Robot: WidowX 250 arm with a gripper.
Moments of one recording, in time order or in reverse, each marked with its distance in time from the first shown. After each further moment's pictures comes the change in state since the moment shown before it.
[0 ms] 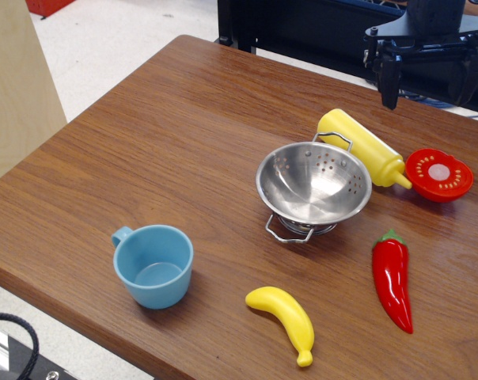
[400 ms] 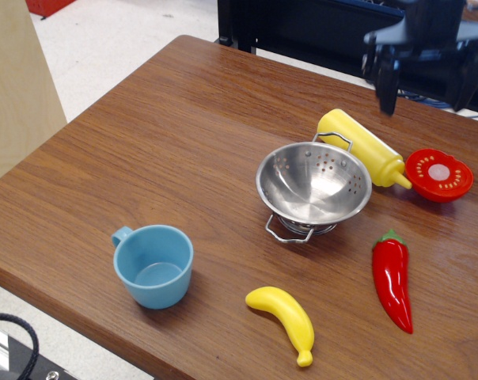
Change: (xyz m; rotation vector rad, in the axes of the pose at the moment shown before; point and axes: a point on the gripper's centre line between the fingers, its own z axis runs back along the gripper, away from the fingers) arm -0.008 0.007 -0.019 0.040 0.038 0.004
